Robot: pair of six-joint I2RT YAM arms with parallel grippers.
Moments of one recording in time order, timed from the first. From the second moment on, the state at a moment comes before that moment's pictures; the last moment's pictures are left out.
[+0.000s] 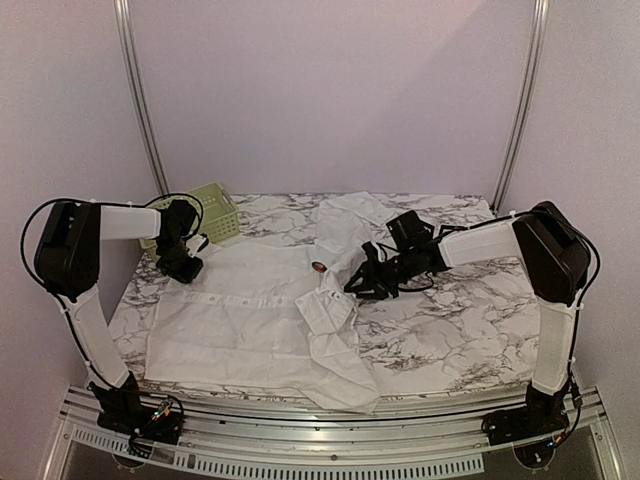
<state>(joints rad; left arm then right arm) -0.13 1.88 1.20 -0.65 -0.20 0.23 0.62 2.01 1.24 -0.10 -0.67 0.82</state>
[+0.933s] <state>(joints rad) -0.13 1.87 1.18 -0.60 -0.27 0.26 0.47 2.00 1.63 -0.71 0.05 0.45</state>
